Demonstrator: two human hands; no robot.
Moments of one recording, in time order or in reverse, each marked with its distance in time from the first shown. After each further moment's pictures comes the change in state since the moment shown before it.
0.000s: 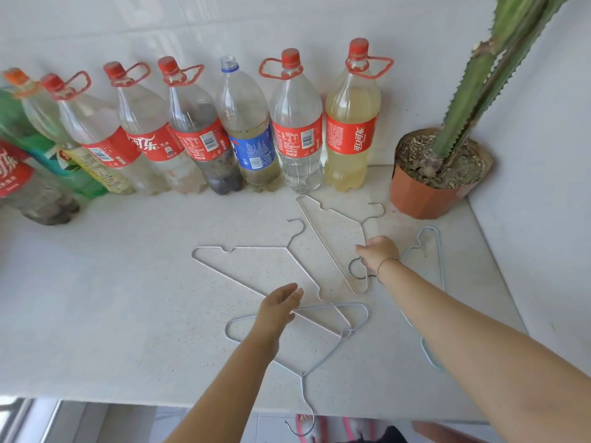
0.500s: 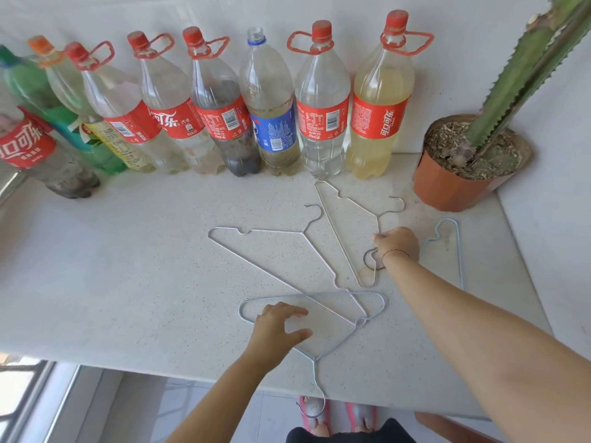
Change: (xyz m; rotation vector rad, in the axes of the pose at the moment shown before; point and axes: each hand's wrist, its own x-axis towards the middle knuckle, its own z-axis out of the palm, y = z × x) left_hand -0.030 -0.039 -0.037 0.818 0.012 0.298; right_hand 0.000 -0.003 0.015 -0.164 0.178 0.061
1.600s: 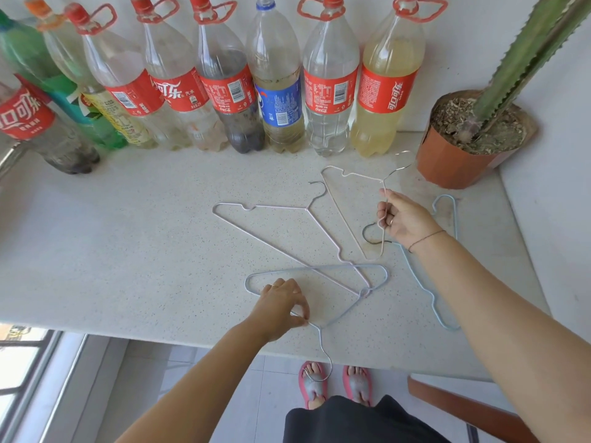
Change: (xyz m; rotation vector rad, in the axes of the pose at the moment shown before) left_hand -0.003 -0.010 -0.007 0.411 -0.223 0.222; right_hand -0.037 -0.007 -0.034 0.981 -0.553 -0.010
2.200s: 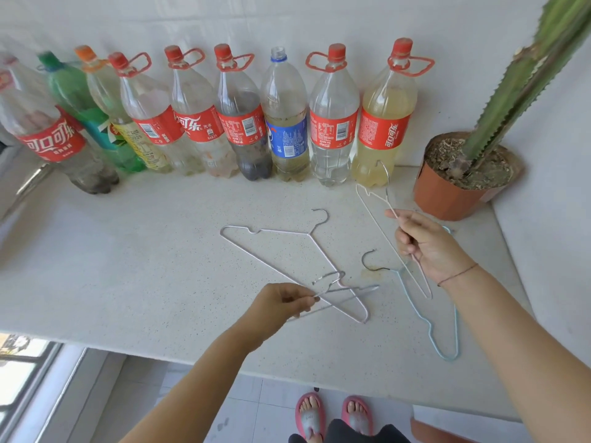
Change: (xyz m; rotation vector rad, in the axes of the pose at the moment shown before) left_hand -0.022 0.034 -0.057 -0.899 0.162 -0.114; right_hand -0.057 -0.036 -0.010 -0.290 -0.187 -0.233
